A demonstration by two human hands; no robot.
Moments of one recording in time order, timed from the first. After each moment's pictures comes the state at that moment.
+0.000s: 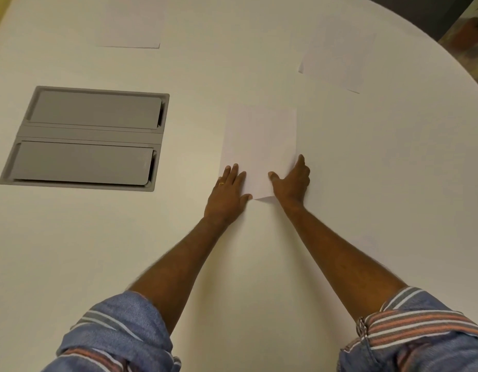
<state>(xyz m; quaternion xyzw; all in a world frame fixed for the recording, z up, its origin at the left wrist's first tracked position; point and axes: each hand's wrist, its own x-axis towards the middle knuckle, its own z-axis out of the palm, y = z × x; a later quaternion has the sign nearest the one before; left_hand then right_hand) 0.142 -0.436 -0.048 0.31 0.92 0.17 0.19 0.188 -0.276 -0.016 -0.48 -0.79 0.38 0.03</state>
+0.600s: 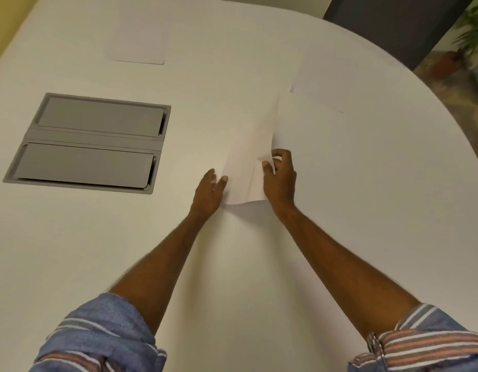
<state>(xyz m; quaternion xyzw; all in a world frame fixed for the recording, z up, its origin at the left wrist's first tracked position) 0.134 -0.455 -0.005 0.02 0.84 0.49 0.25 0.193 -0.297 0.066 -0.35 -0.77 0.50 0.16</state>
